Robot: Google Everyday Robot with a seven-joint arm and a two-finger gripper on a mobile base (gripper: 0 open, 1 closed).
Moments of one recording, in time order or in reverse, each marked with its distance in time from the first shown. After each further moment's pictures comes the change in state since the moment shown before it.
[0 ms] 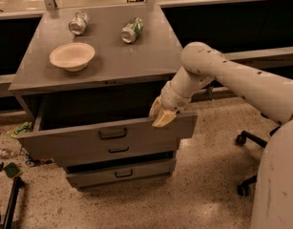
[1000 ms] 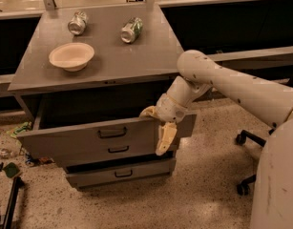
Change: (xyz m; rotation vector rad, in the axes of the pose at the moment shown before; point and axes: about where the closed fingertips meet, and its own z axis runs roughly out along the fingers) arm -0.039 0.066 0.019 -0.260 -0.166 0.005
